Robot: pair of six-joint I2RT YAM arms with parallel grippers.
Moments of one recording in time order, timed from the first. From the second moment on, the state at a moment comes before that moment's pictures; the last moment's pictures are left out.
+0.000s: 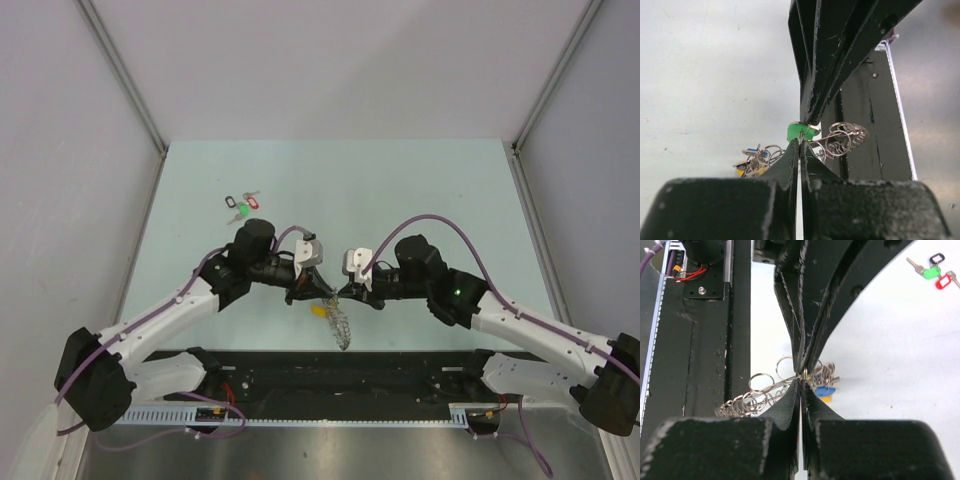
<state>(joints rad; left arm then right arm) -0.66 1.12 0.76 -0.19 0.91 0.28 0.90 1.02 0.78 -0.17 -0.50 -0.36</state>
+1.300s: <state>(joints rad) -0.58 0.56 0.62 -0.06 0.17 -0.10 0.75 1.13 0.80 -0.08 -0.30 -0.14</state>
